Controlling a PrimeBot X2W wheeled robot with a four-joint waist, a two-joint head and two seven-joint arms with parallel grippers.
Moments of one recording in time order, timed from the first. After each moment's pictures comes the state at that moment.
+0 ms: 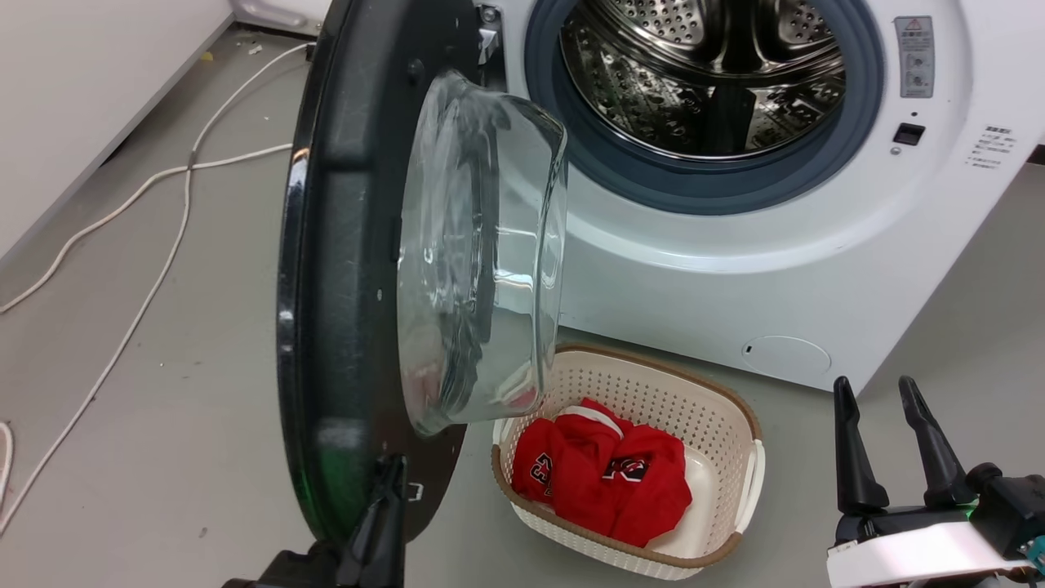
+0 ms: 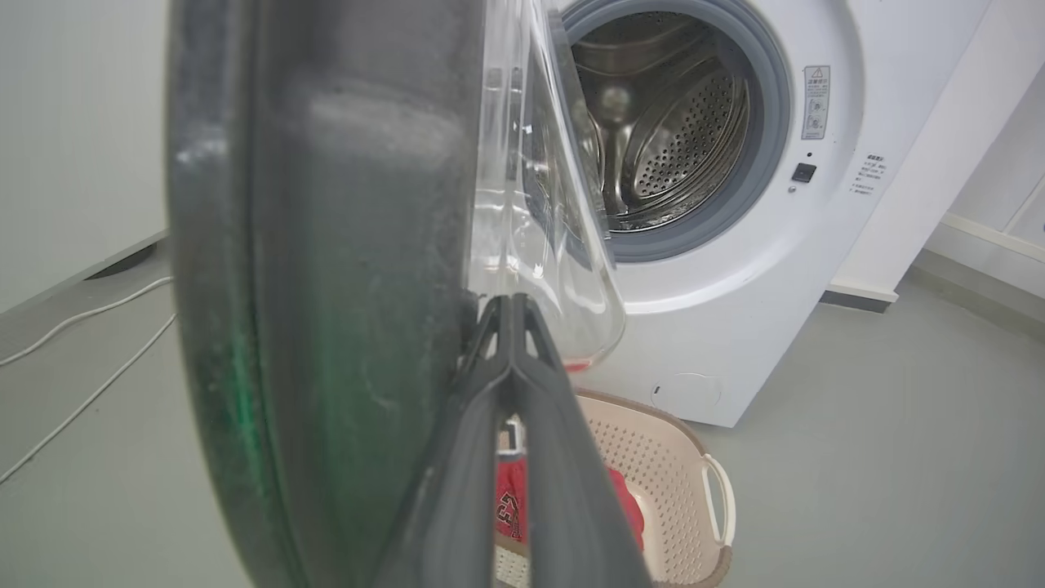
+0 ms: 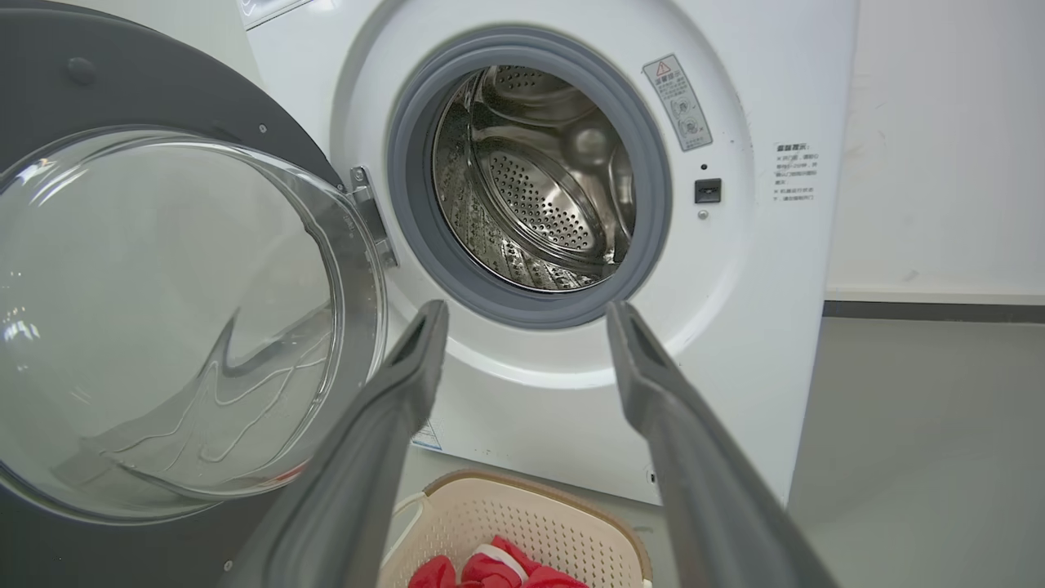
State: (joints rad) left arm 0.17 0.18 -0.35 -0.14 -0.29 0.18 -0.21; right arm 0.06 -0.05 -0.03 0.02 0.21 0.13 -0.26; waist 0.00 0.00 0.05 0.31
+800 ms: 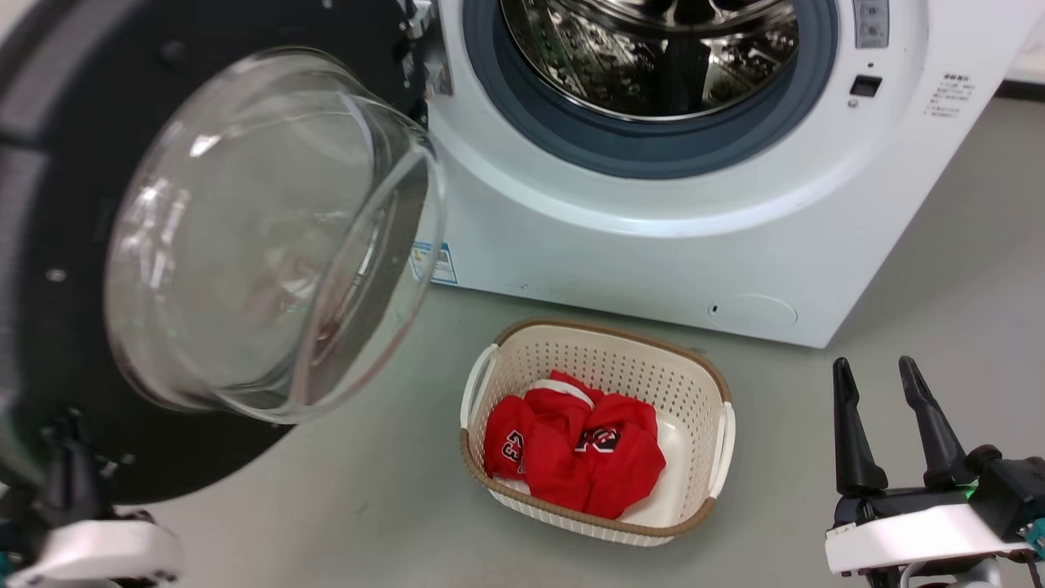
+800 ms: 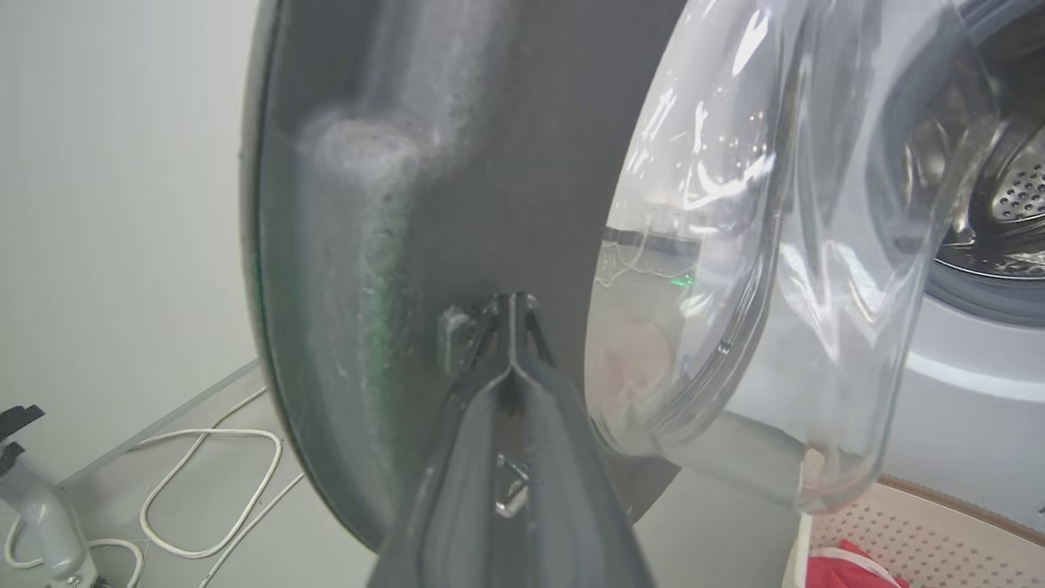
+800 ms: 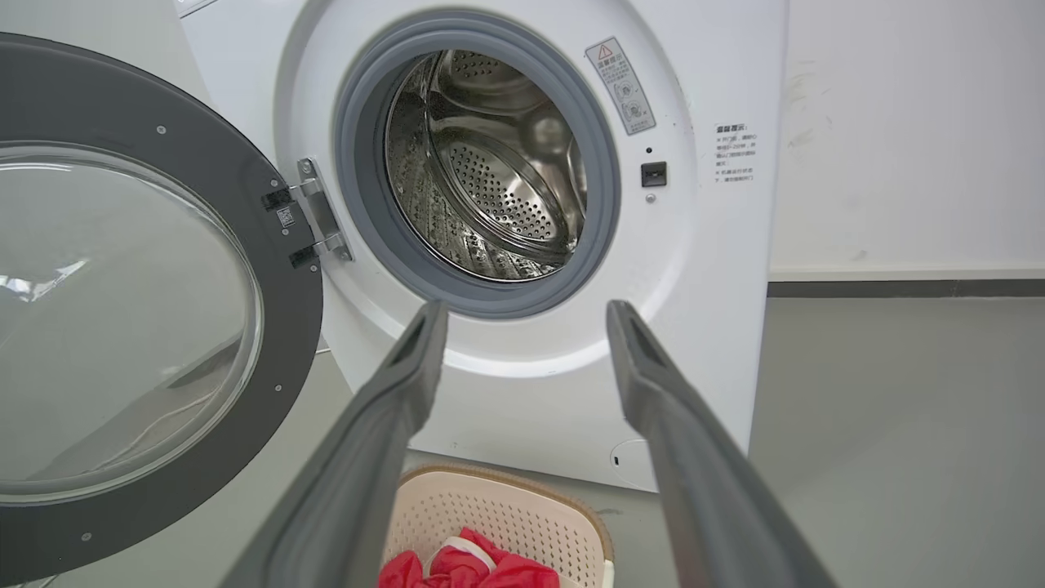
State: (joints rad) left arm 0.06 0.33 0.08 0.09 -0.37 0.20 -0.26; right arm 0.02 -0.05 -0.02 0.02 0.20 0.13 -0.26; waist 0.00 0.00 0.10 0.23
